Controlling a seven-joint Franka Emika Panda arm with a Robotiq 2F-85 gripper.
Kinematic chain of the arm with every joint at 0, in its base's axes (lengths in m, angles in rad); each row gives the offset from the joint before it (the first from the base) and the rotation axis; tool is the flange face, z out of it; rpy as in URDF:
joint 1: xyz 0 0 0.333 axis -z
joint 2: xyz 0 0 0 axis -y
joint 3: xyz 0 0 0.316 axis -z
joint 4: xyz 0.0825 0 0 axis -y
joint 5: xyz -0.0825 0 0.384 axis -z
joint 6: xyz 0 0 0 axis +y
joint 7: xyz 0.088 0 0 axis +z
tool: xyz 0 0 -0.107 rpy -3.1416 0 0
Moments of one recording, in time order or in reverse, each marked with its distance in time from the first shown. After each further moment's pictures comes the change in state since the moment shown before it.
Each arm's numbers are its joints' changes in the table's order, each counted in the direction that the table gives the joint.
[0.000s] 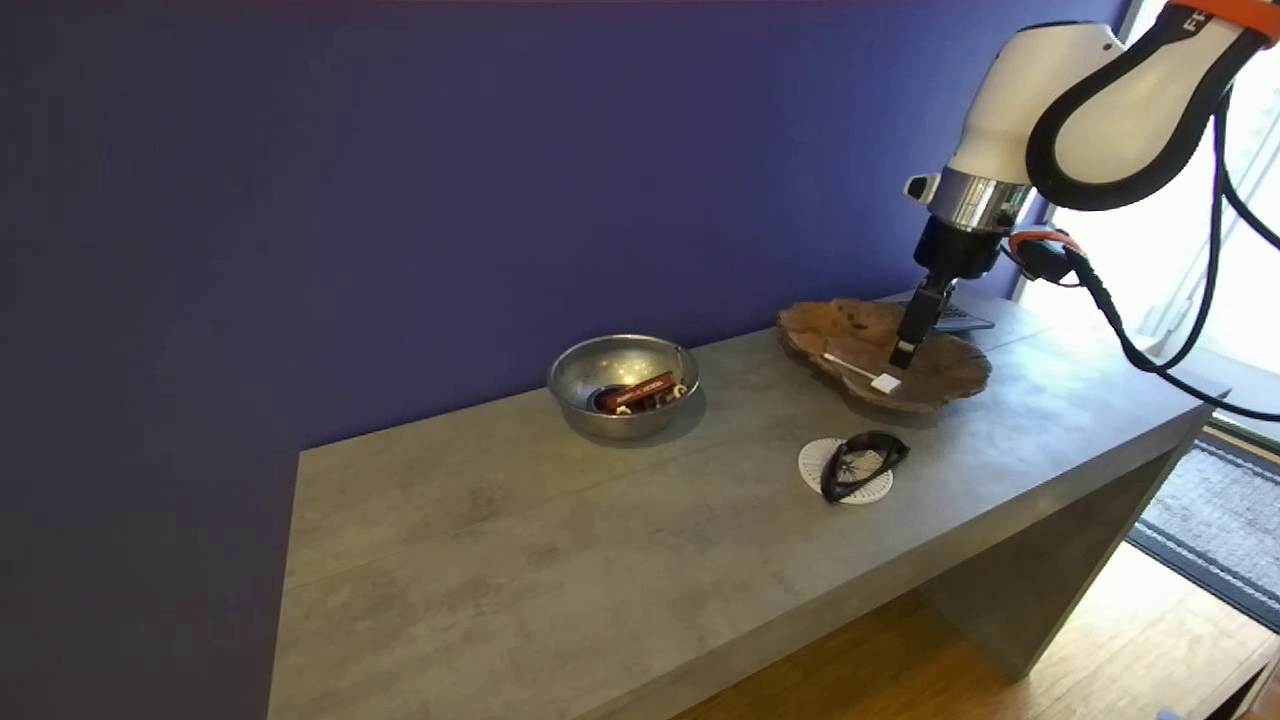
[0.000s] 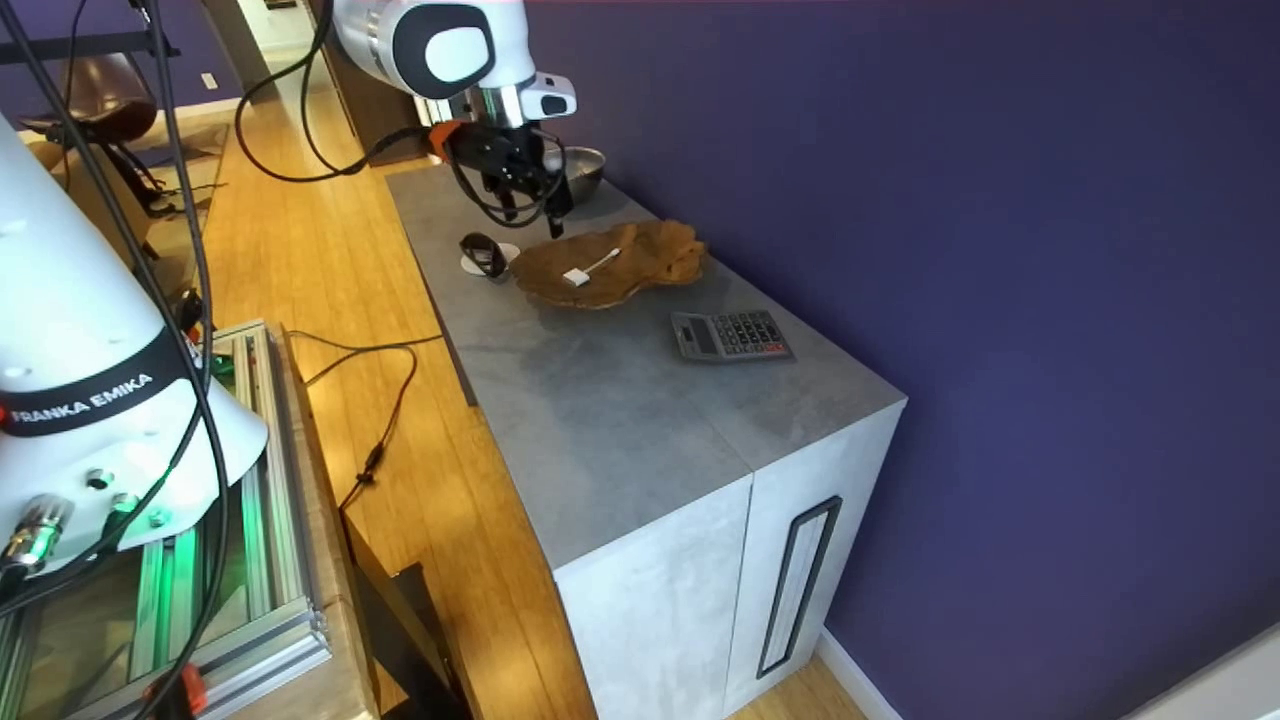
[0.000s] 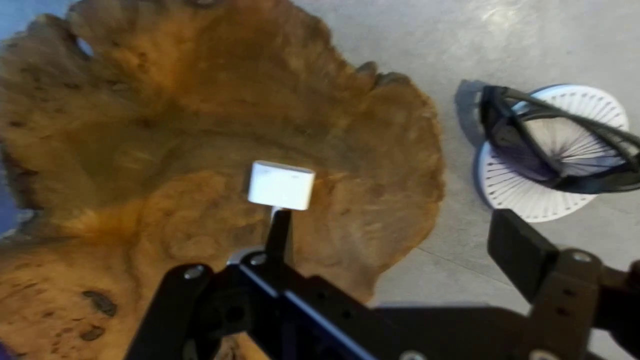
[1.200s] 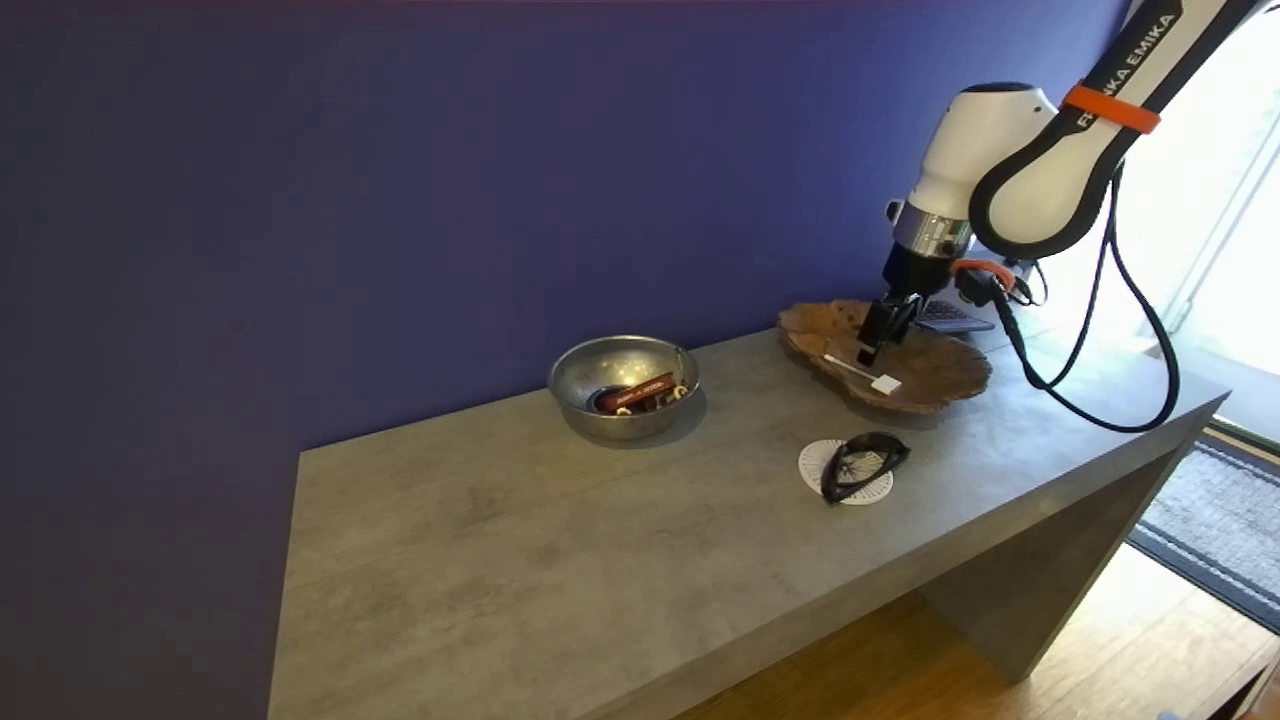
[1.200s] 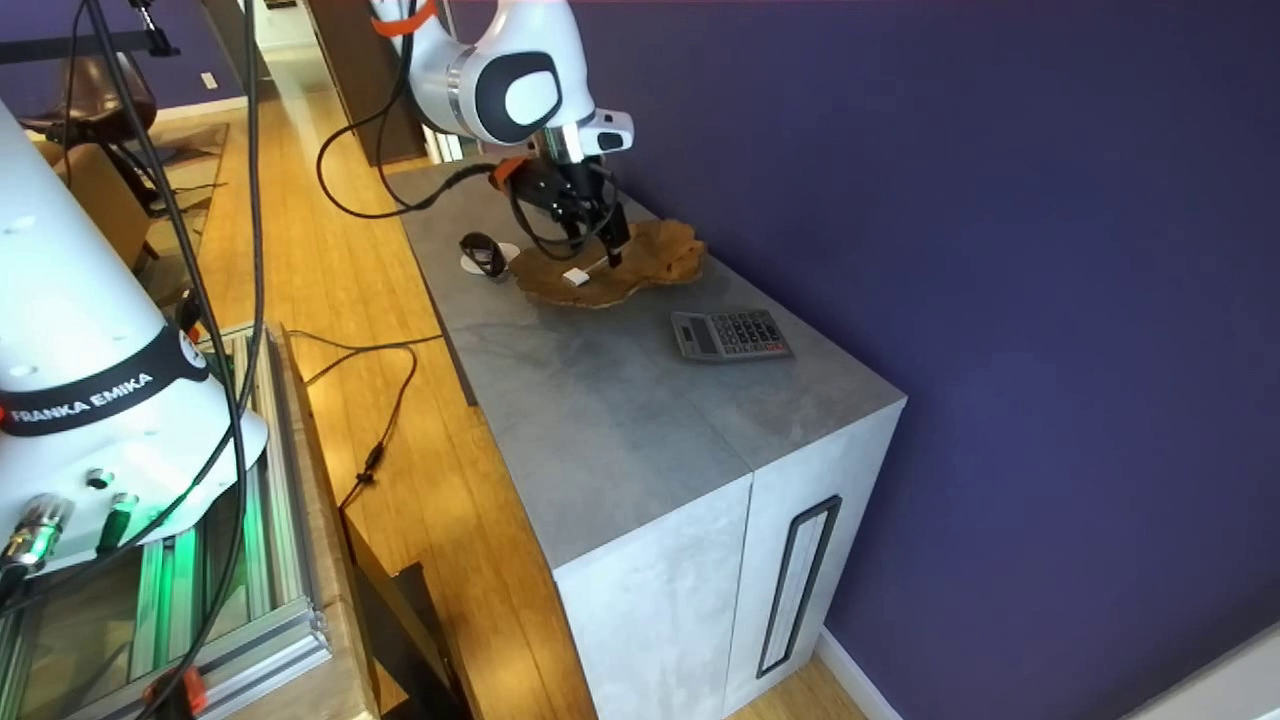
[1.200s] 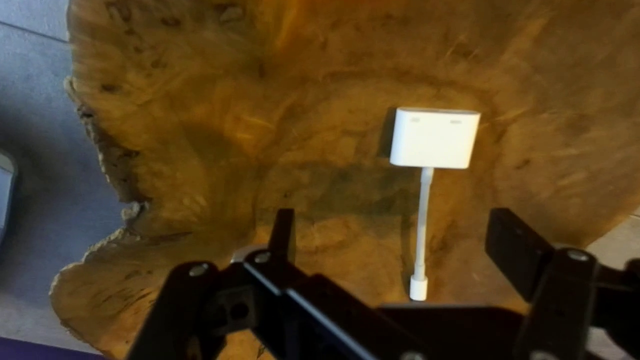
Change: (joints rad) arm -0.063 -0.214 0.182 0.173 0.171 -0.074 -0.230
